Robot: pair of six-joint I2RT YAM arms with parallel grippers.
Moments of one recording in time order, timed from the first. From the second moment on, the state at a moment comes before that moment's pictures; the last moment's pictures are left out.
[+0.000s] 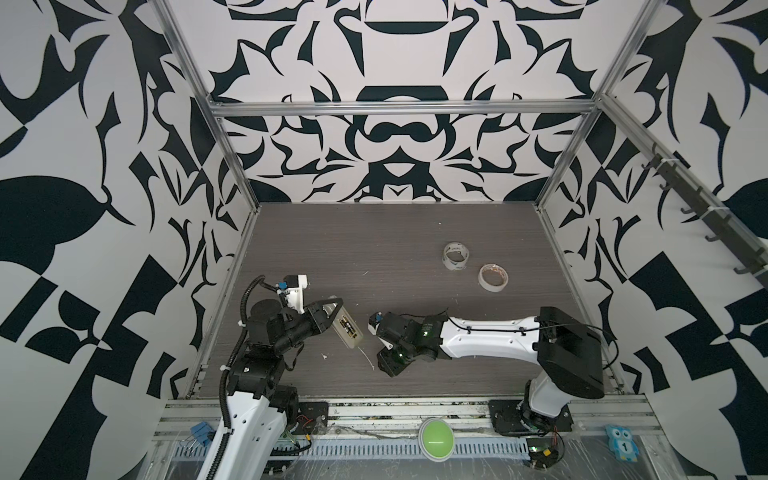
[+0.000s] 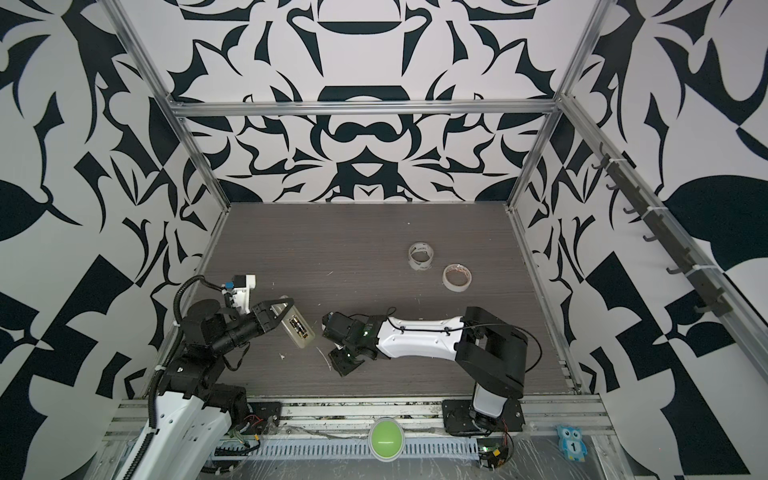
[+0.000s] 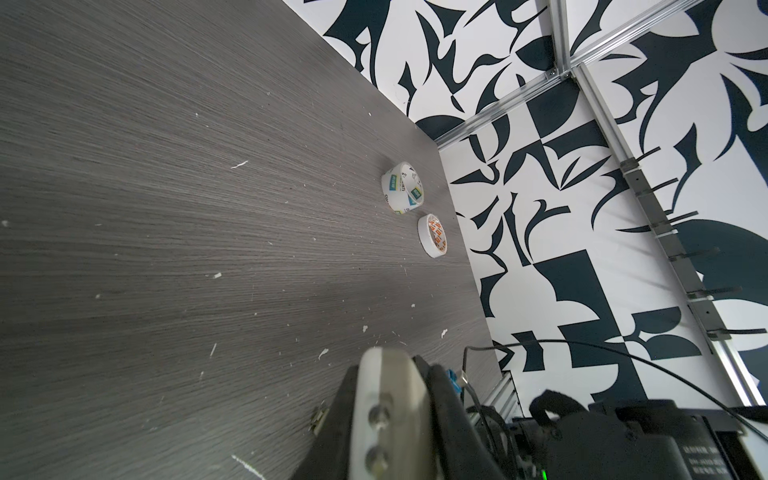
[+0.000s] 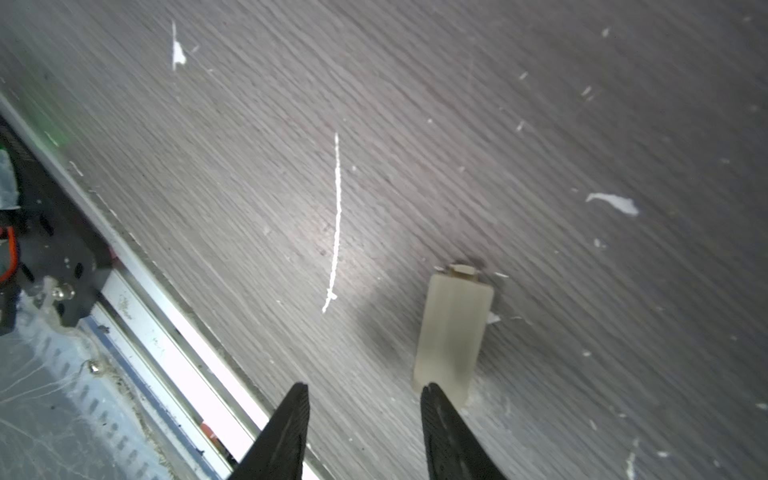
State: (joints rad) left arm -0.16 0.46 0.41 -0.30 0.62 -0.75; right arm 1.19 1.69 1.03 -0.46 -0.12 0.54
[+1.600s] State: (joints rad) left arm -0.16 0.47 0.43 -0.31 0.62 -0.74; right arm 1.14 1.75 1.02 -0.52 -0.03 0.58
